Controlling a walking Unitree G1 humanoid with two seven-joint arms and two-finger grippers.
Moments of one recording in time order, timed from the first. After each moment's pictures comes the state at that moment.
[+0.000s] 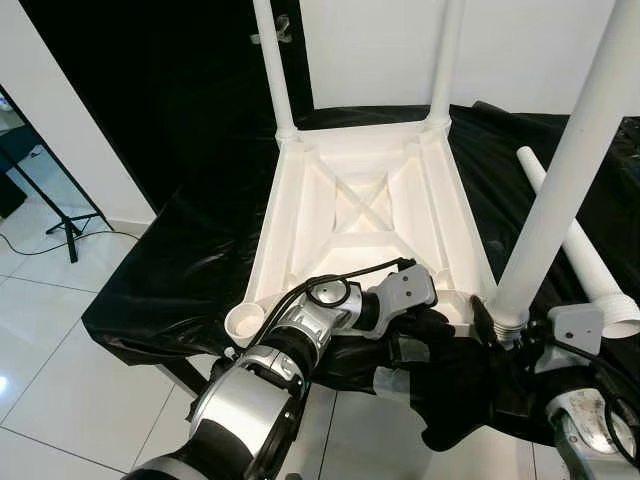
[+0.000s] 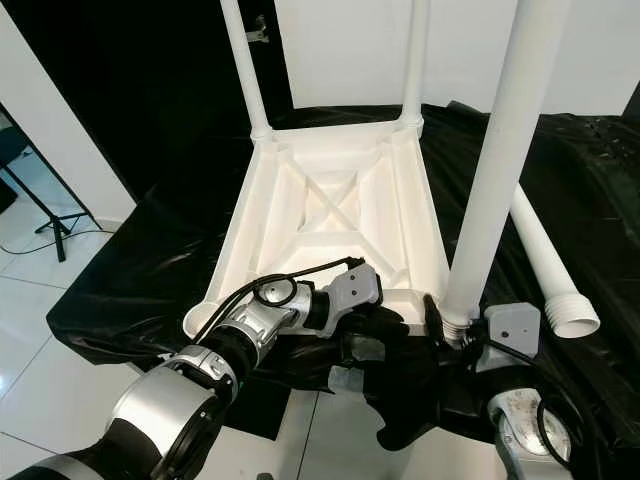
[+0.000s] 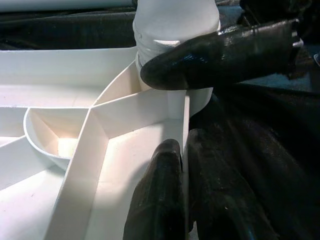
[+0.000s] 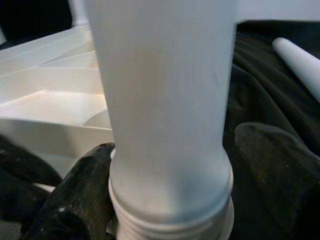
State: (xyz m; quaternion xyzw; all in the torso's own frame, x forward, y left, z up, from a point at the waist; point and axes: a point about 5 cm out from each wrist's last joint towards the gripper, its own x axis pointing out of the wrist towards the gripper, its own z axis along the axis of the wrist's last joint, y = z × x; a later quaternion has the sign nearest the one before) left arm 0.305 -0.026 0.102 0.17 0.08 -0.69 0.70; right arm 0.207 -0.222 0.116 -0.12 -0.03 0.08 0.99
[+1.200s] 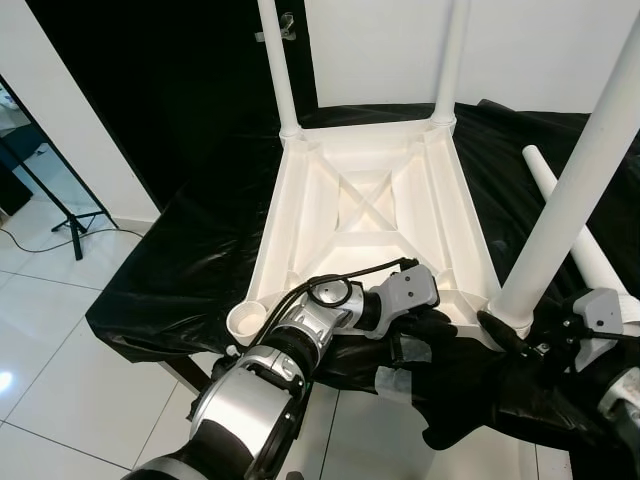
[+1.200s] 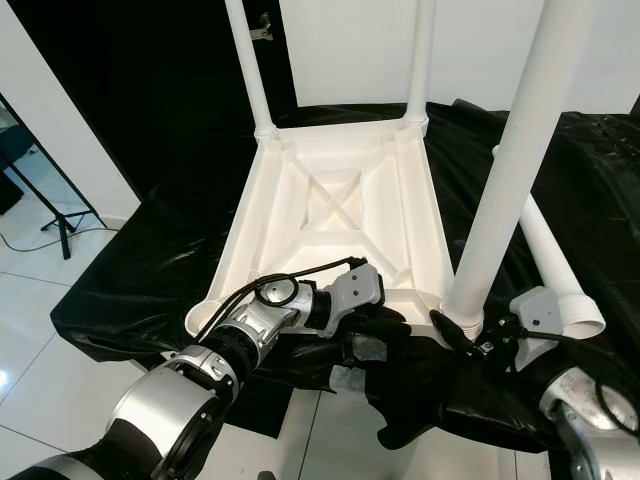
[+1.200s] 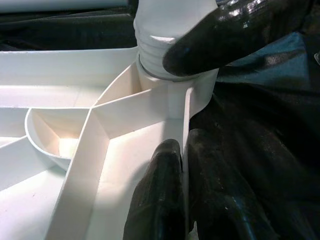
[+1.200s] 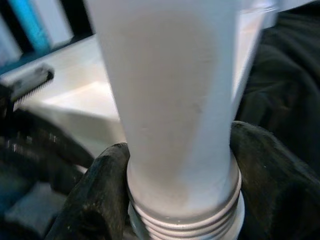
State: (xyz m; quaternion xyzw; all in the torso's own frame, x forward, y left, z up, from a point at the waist) left arm 0.304 -0.027 0.102 0.17 0.08 -0.69 0.70; right arm 0.198 -0.231 0.116 -0.06 0.01 0.18 0.98
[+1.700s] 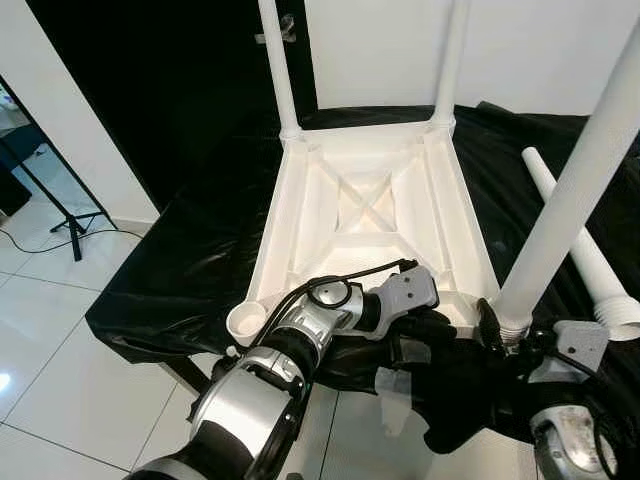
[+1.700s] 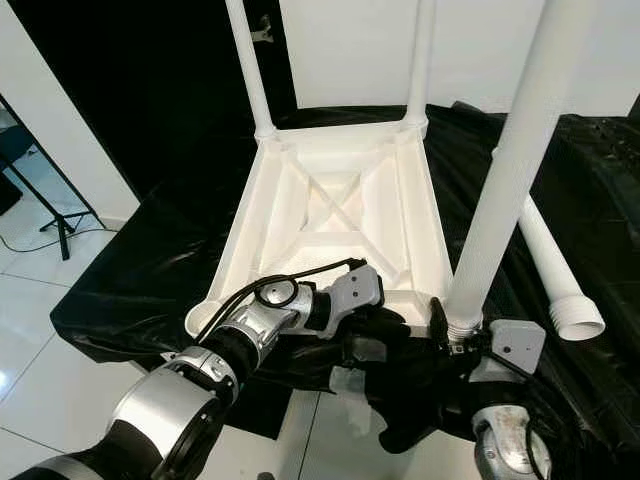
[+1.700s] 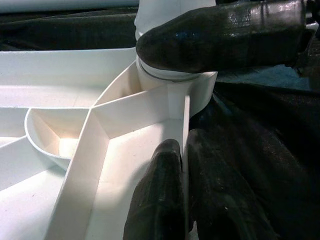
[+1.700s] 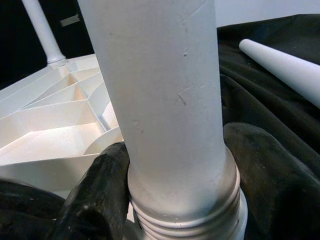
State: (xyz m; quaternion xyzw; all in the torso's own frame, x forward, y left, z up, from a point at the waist) left arm 0.304 -0.026 0.101 0.17 0.08 -0.69 0.70; right arm 0.189 -0.203 0.107 -0.04 -0.05 -0.04 1.00
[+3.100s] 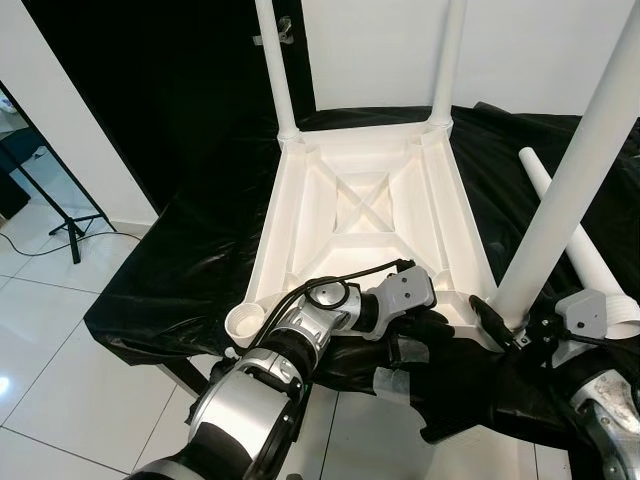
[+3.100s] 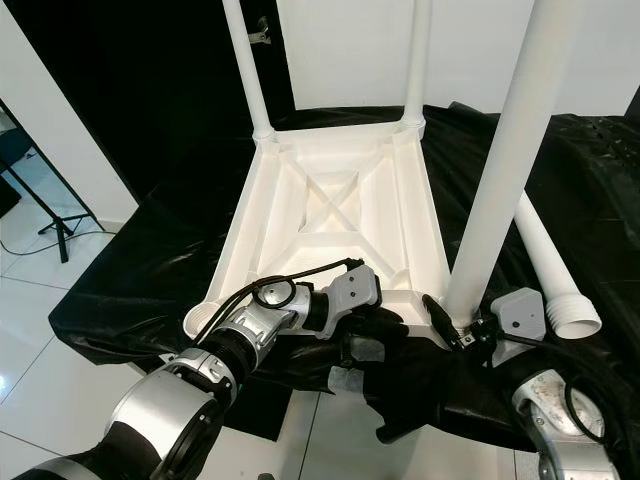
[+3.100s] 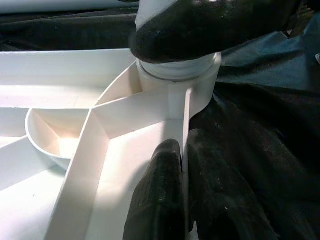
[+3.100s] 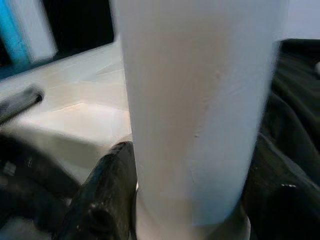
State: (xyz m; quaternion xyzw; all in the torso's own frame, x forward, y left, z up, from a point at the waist) left arm 0.305 -0.021 0.099 0.17 0.08 -0.69 0.70; right arm 0.210 -0.217 0.120 -0.09 -0.04 0.15 0.98
